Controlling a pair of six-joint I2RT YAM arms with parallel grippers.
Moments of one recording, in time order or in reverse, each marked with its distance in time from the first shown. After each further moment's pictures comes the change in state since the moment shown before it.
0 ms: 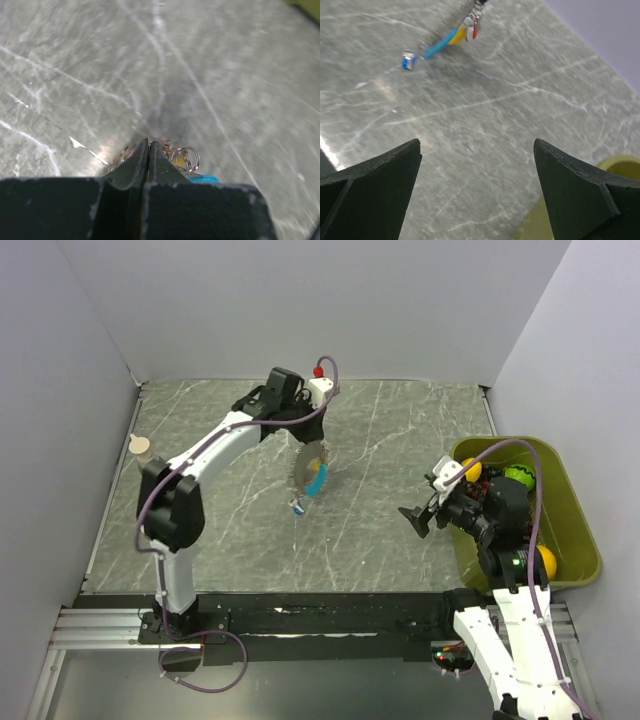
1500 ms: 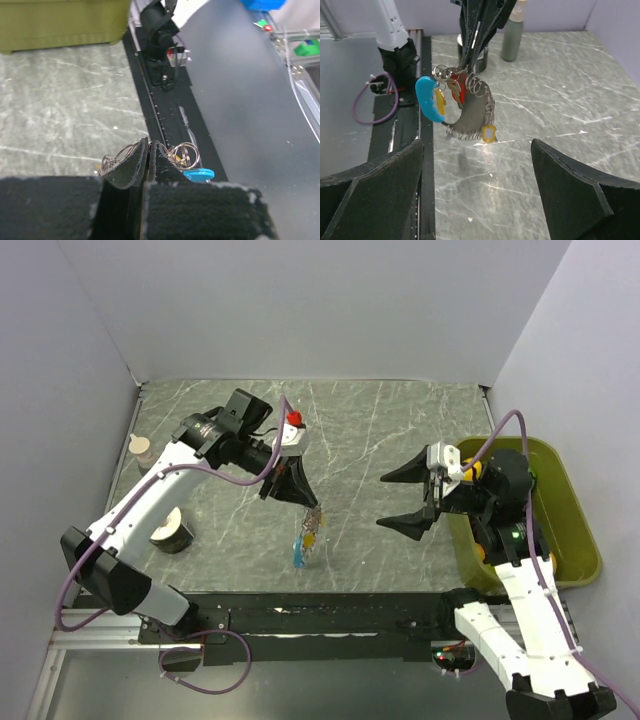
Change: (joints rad) left arm -0.059 -0.527 -0.208 -0.555 0.834 0.541; right arm 0.083 0.179 0.172 0.177 -0.604 0.230
